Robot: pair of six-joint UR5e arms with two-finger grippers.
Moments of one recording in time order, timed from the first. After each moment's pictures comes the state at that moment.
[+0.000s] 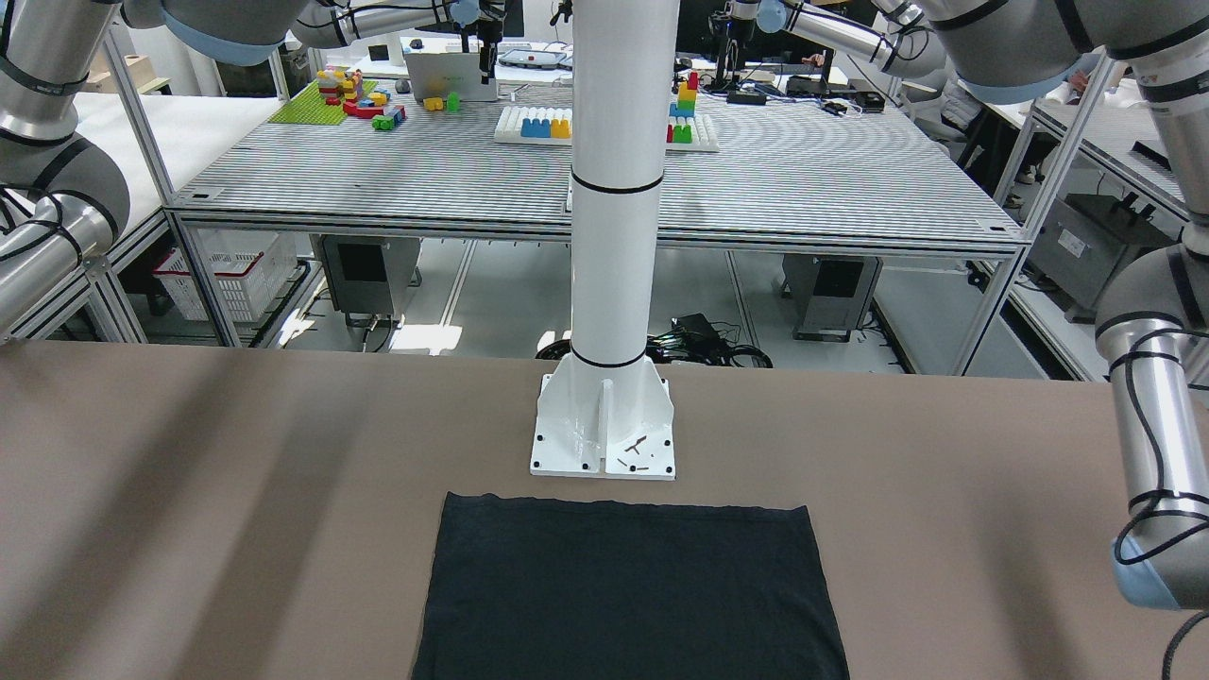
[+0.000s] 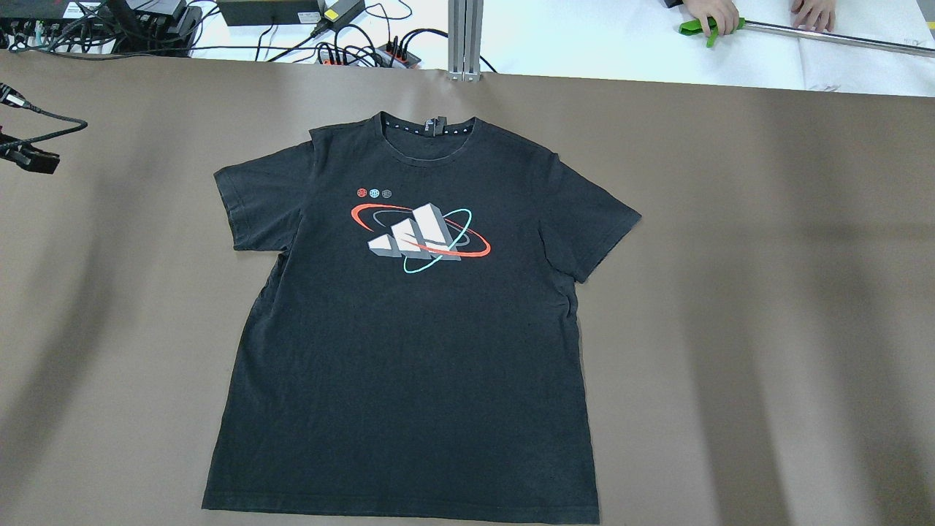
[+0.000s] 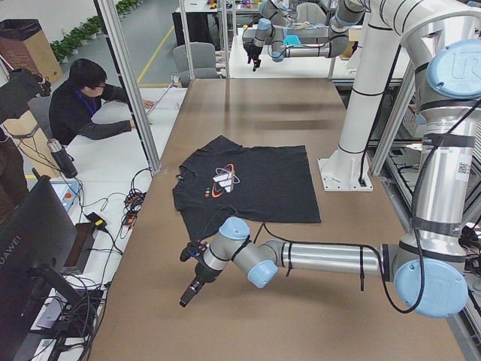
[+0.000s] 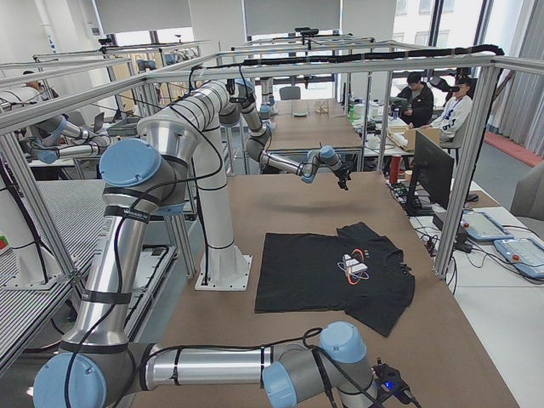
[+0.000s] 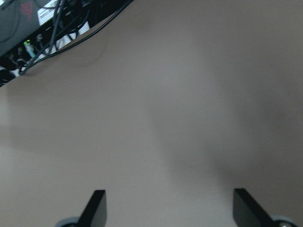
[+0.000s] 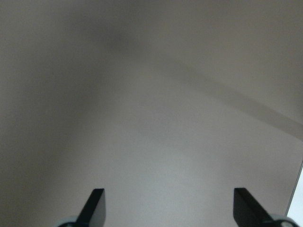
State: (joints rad) left arm -1.21 -1.77 -1.40 -2.28 -1.80 -0.28; right arm 1.56 -1.64 1.70 -1.22 2.16 -0.16
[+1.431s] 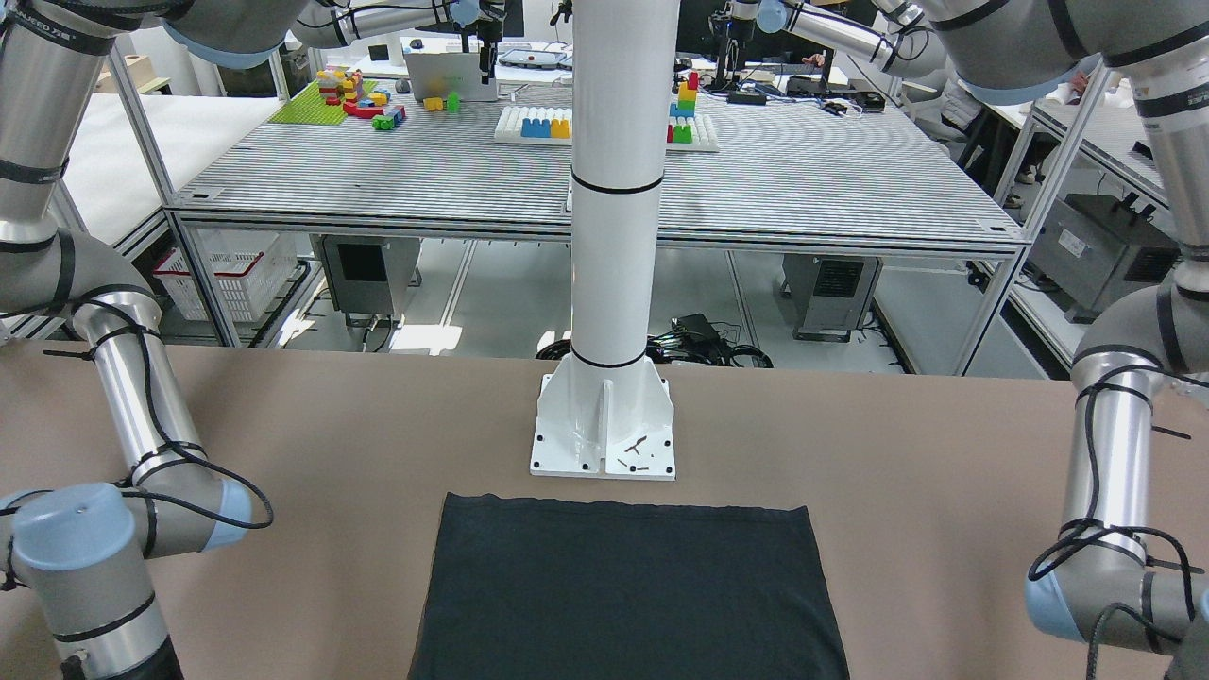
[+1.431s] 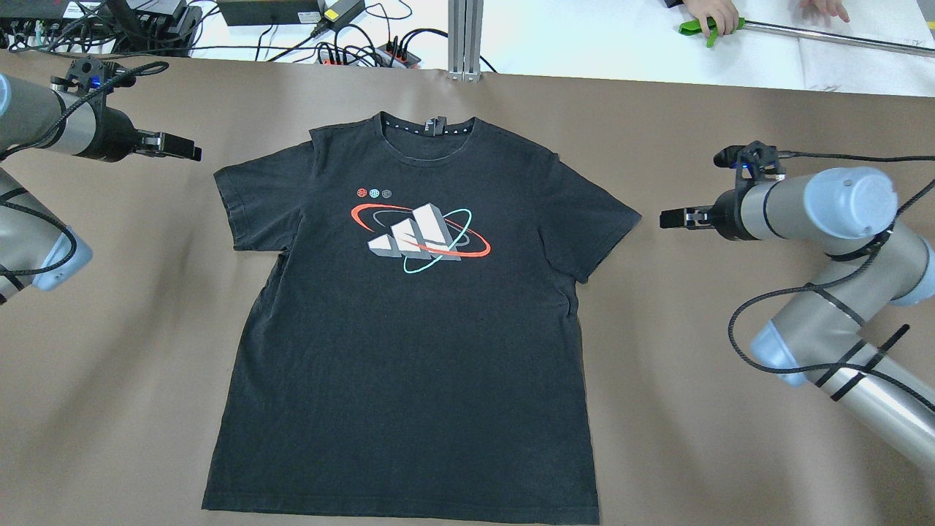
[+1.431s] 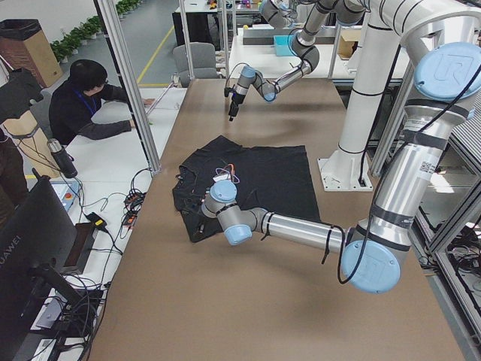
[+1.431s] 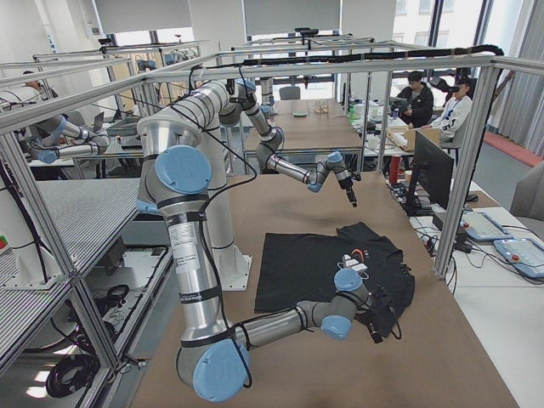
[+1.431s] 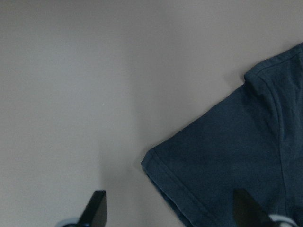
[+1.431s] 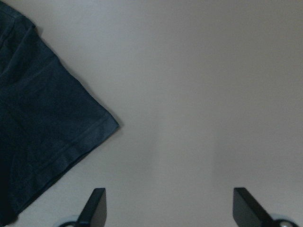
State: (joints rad) left arm -1.10 -1.95 -1.36 -2.44 -2.06 -0.86; right arm 0.94 -1.27 1.51 -0.81 1.90 0.93
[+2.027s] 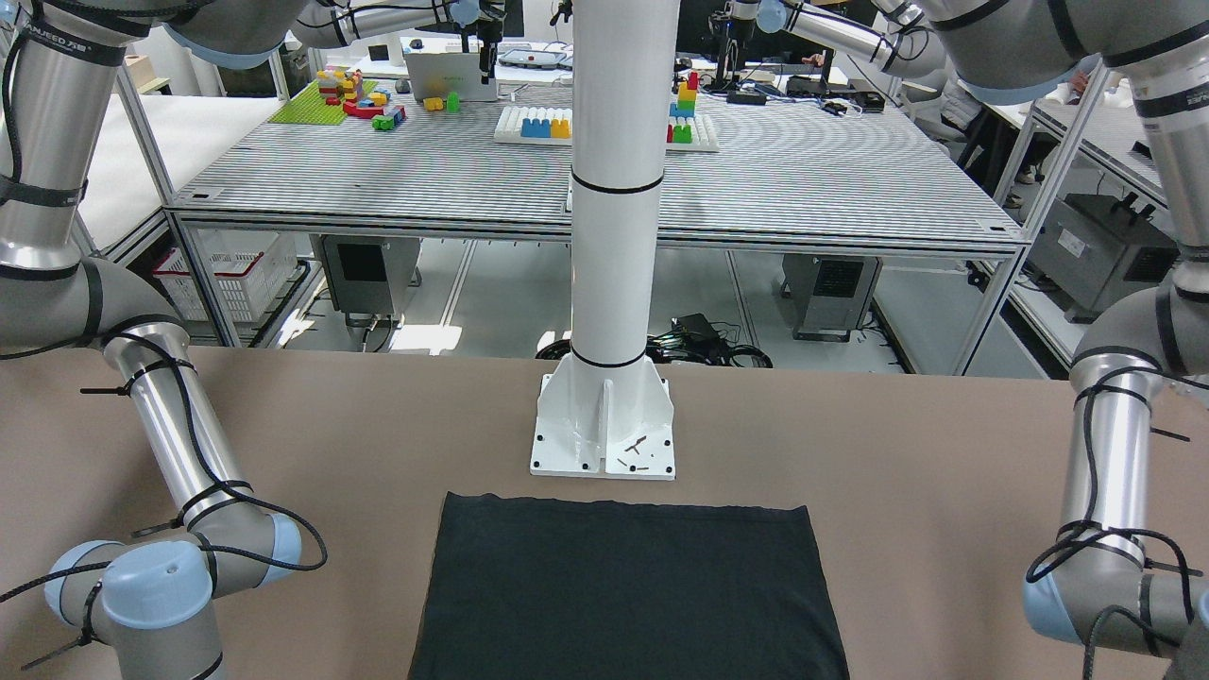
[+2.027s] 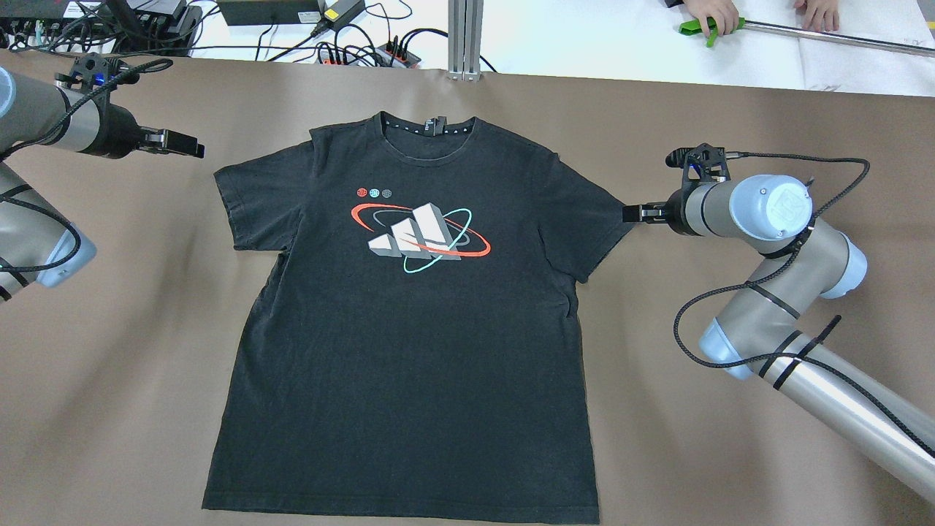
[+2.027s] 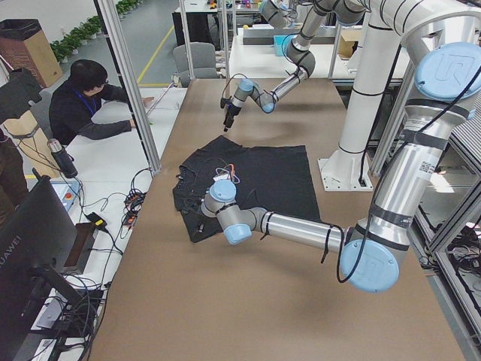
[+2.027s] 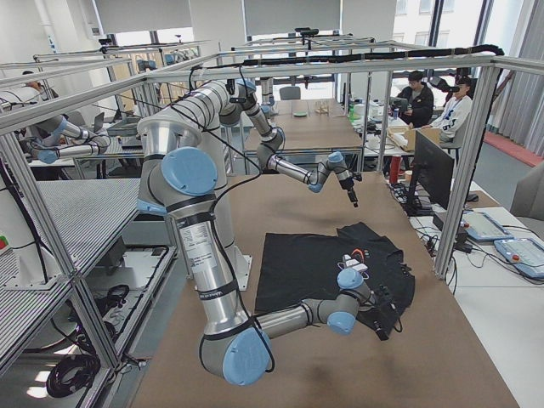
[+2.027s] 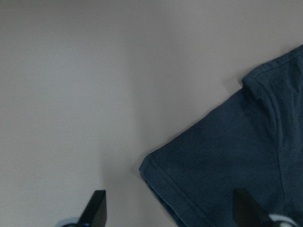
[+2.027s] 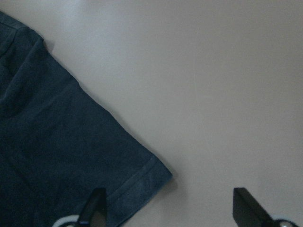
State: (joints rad) left arm -1.10 -1.96 -1.35 -2.44 -2.05 -0.85; right arm 0.87 -1.14 1.35 -0.78 1.76 0.96
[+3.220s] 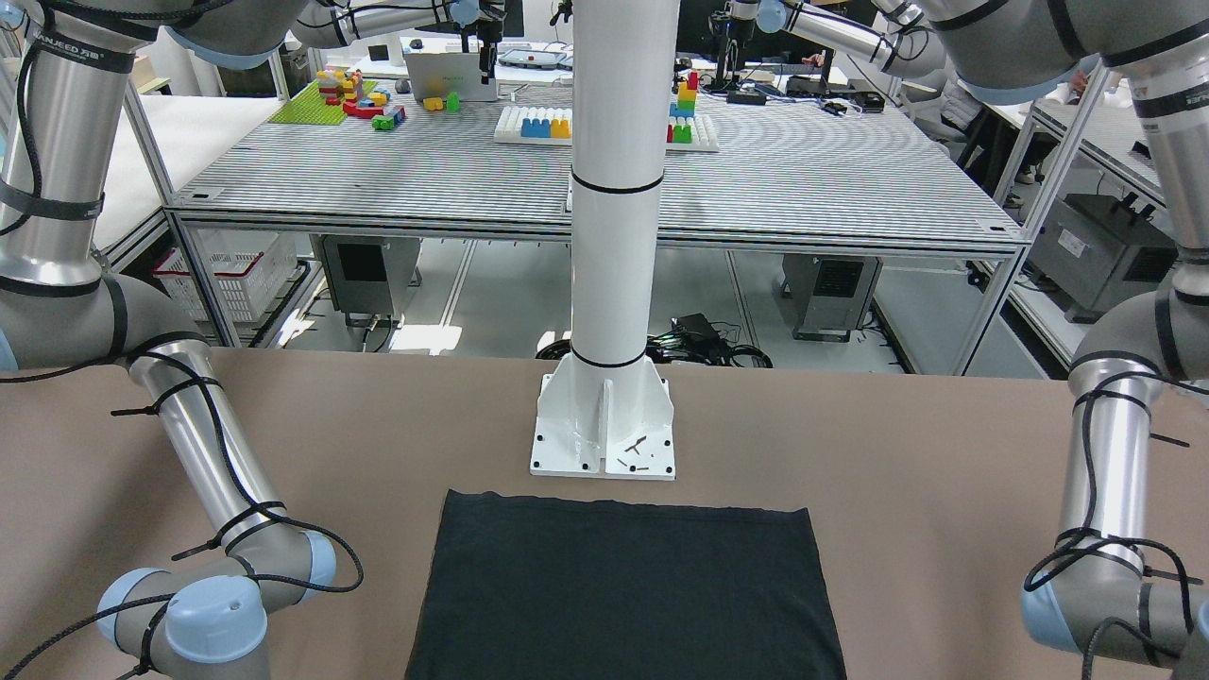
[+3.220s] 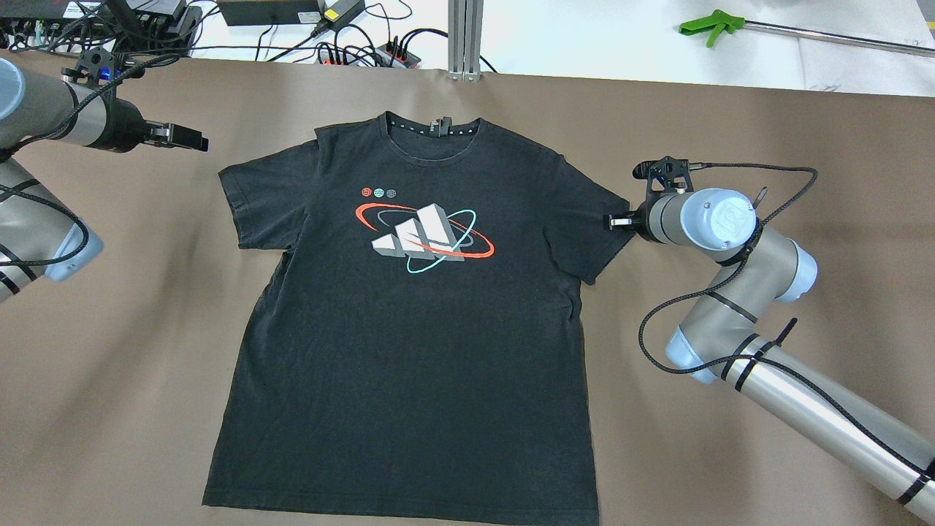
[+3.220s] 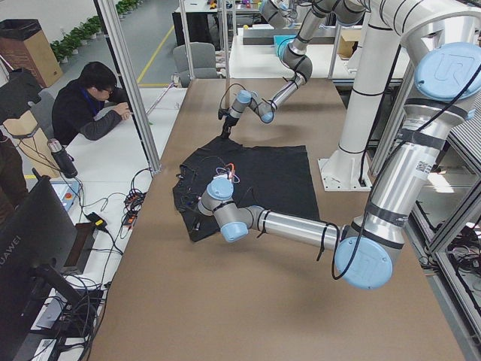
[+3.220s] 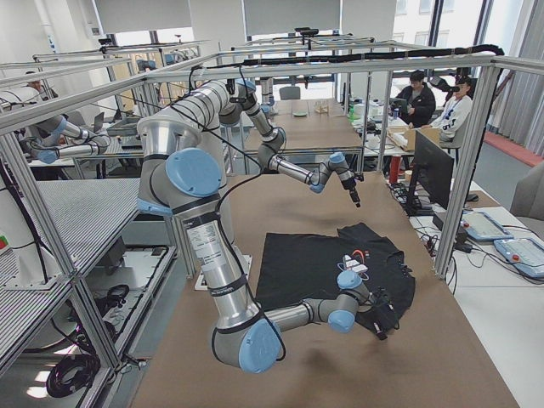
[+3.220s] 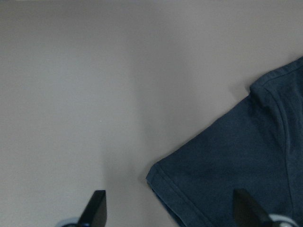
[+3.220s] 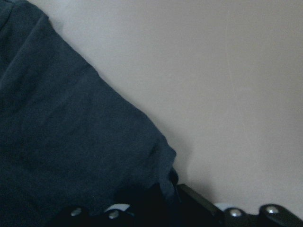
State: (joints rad) left arm -1.10 -1.99 -1.32 -2.44 -2.03 -0.85; right arm 0.81 -1.06 1.23 -0.78 1.68 0.96
